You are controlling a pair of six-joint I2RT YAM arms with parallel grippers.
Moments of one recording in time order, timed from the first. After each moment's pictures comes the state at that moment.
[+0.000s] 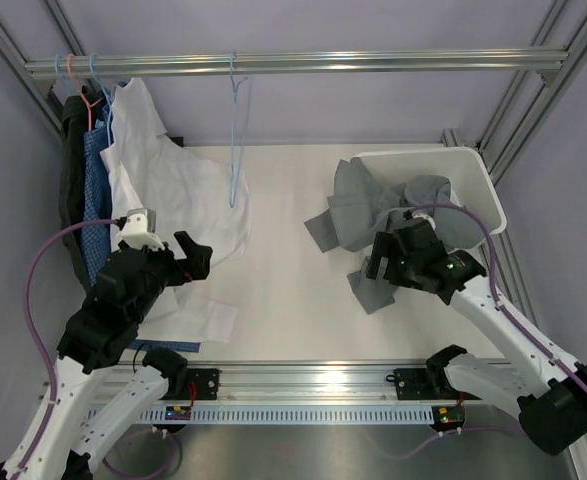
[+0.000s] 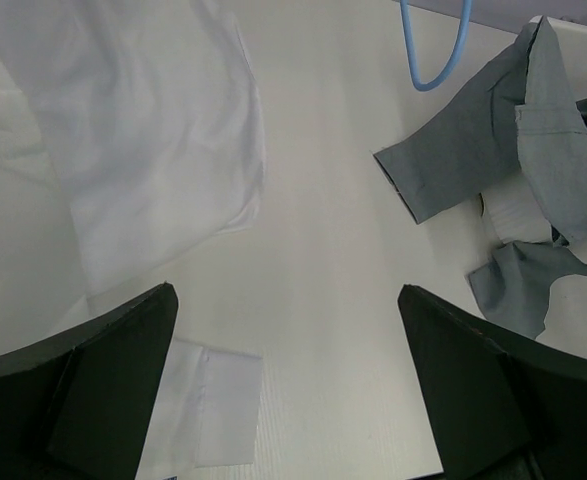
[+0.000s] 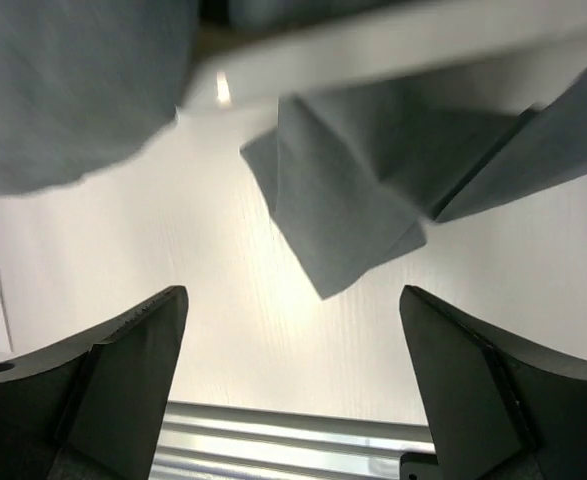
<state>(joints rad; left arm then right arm) -0.46 0.52 0.91 -0.75 -0.22 -0.44 0.46 1.00 0.89 -0.77 0.12 0.63</state>
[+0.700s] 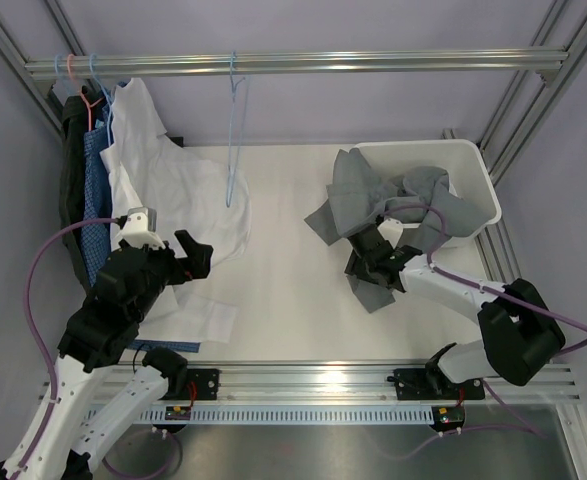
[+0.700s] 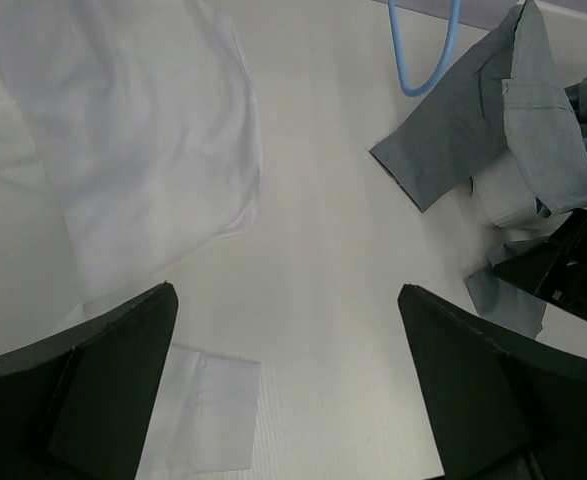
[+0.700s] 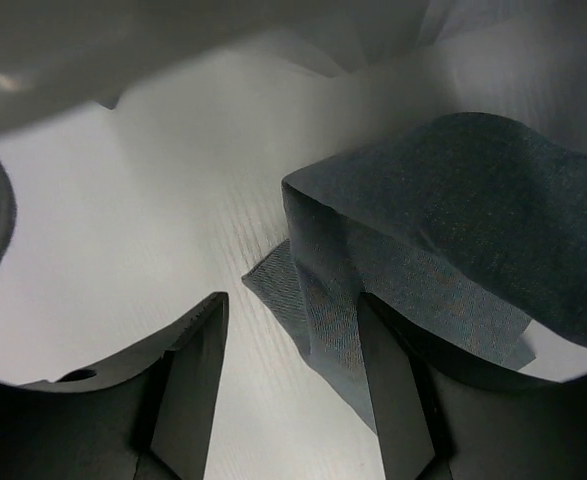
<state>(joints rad) -0.46 0.53 0.91 -0.73 -0.21 -0.44 0.64 1.40 0.78 -0.39 0.36 0.88</state>
